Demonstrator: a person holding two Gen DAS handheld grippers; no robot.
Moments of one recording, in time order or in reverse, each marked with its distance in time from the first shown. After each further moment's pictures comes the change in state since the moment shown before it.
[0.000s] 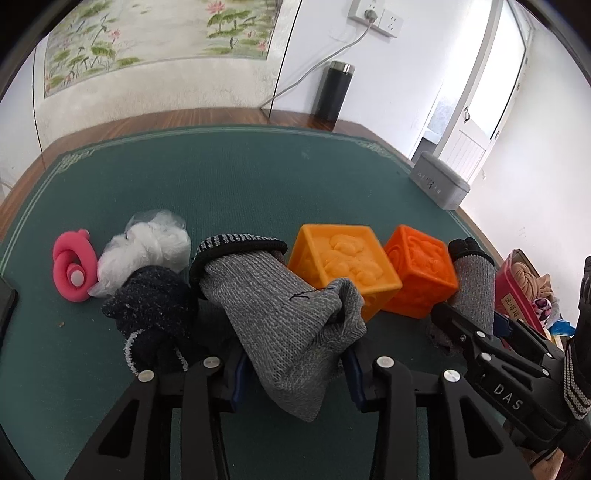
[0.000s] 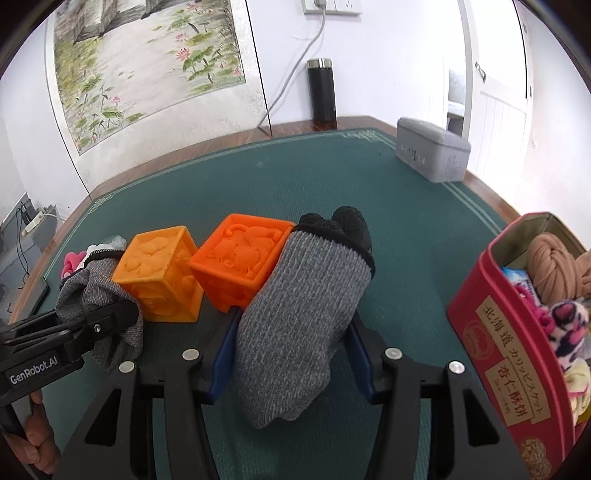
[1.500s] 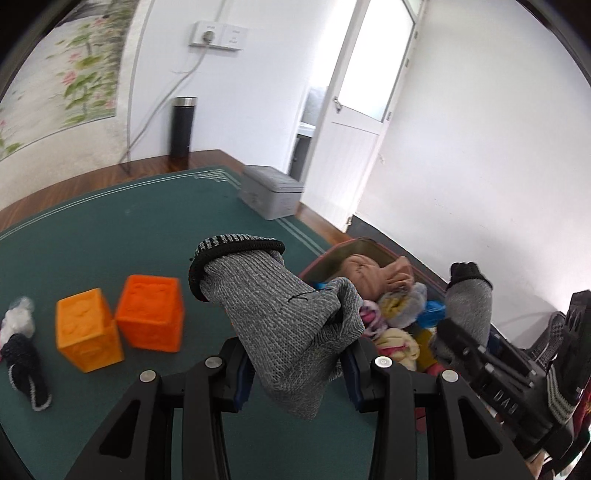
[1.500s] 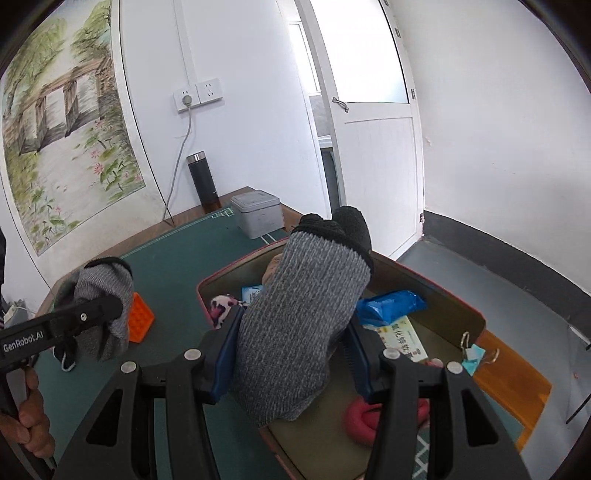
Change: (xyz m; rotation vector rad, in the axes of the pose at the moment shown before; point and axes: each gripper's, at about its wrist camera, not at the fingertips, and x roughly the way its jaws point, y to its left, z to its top) left arm -0.033 -0.201 0.004 0.241 -0.040 -0.293; right arm -0.154 -0.173 -0.051 0.267 -0.229 -0.200
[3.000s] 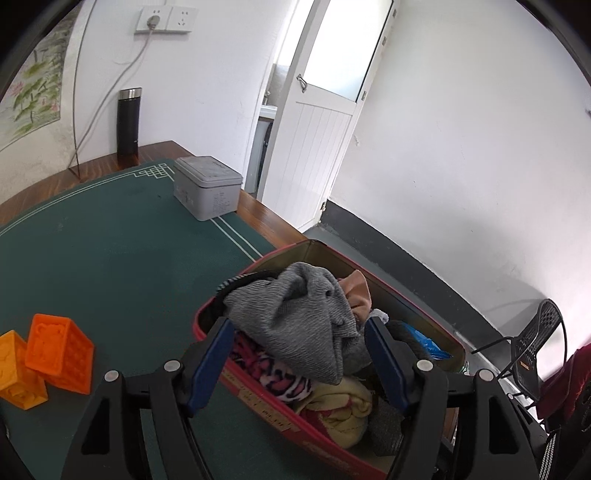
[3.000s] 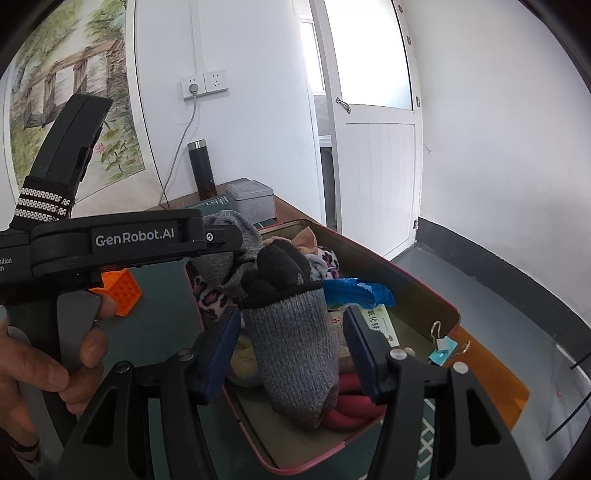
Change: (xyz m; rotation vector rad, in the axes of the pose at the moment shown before) left arm 0.062 -0.054 0.027 0.023 0.062 -0.057; right arm -0.012 -0.003 -0.010 -0.079 0.003 -0.024
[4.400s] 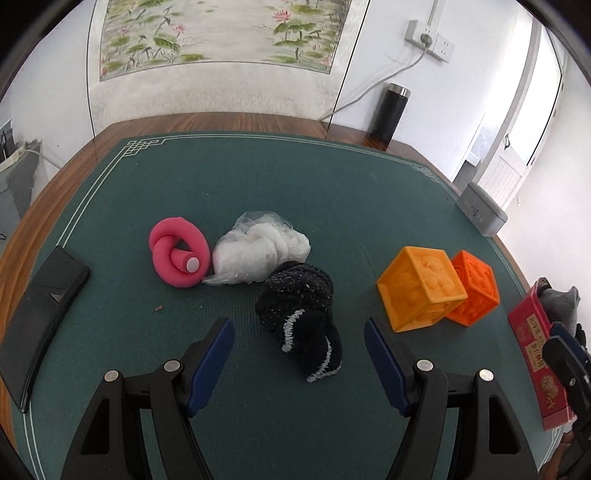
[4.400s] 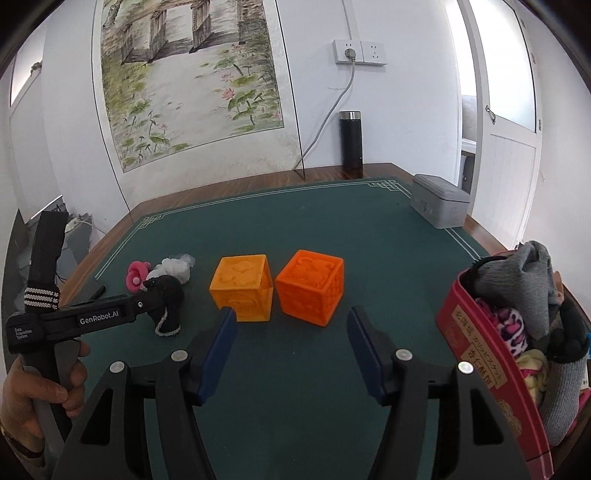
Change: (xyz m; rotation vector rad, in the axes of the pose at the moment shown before) left arm -0.151 0.284 -0.115 -0.396 -0.019 0.468; right arm 0.043 0.218 0.003 -0.213 0.101 0.329
